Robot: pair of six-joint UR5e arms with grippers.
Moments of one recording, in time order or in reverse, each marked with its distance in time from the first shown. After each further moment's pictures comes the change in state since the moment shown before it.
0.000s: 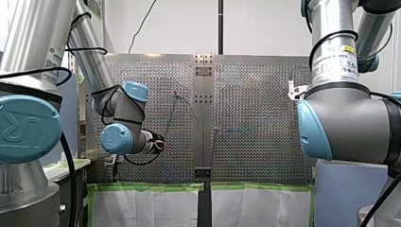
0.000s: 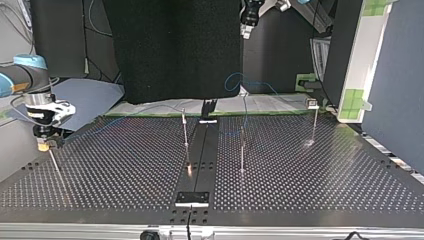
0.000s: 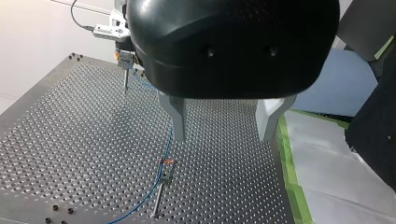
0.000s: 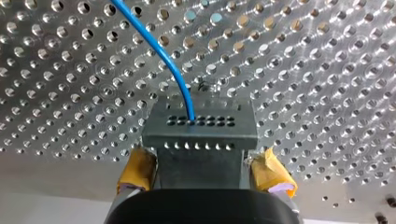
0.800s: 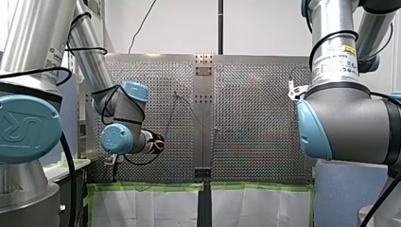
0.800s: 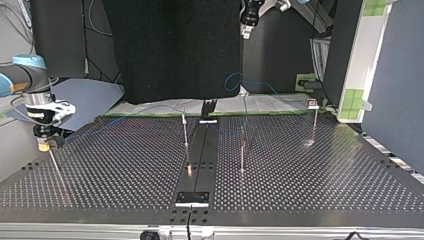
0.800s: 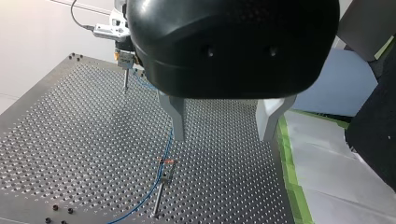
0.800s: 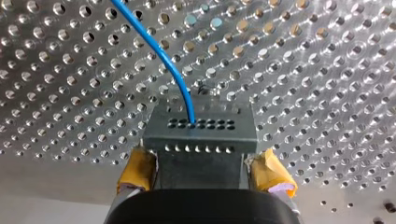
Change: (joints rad) left arm 0.000 0.000 0.000 0.000 0.000 0.000; right arm -0.003 0.000 0.000 0.000 -0.023 -0.009
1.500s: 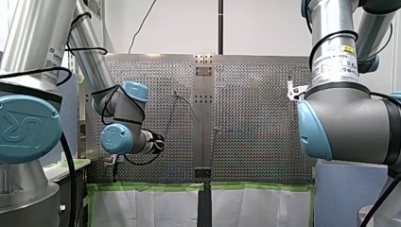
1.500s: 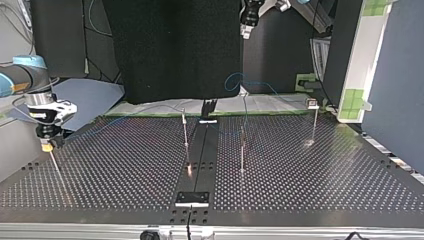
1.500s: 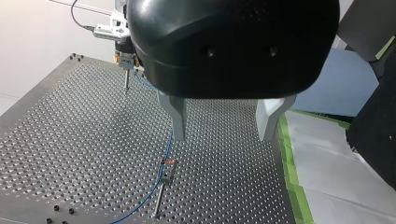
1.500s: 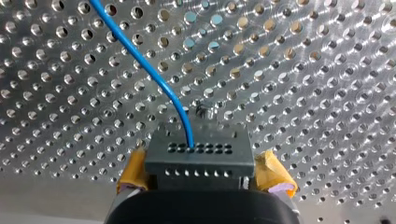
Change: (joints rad) left arm 0.000 0.000 0.000 0.003 0.000 0.000; right arm 0.001 0.002 0.000 -0.006 -0.043 -0.001
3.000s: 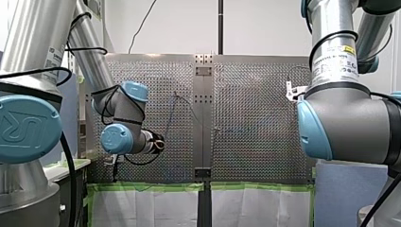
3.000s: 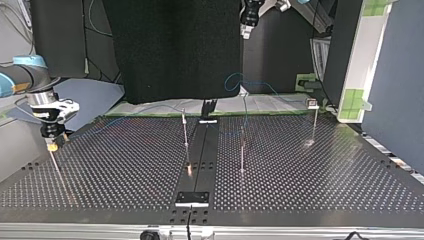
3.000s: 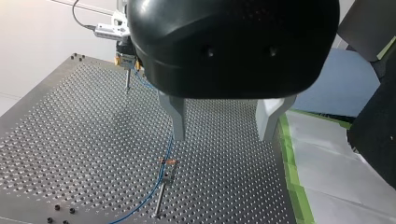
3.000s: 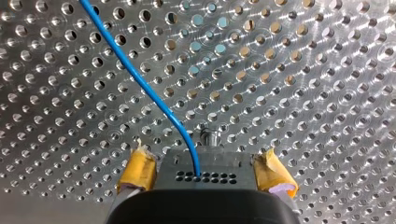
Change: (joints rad) left arm 0.000 0.000 0.000 0.002 0.000 -0.003; right arm 0.002 0.004 0.001 0.008 -0.059 -0.004
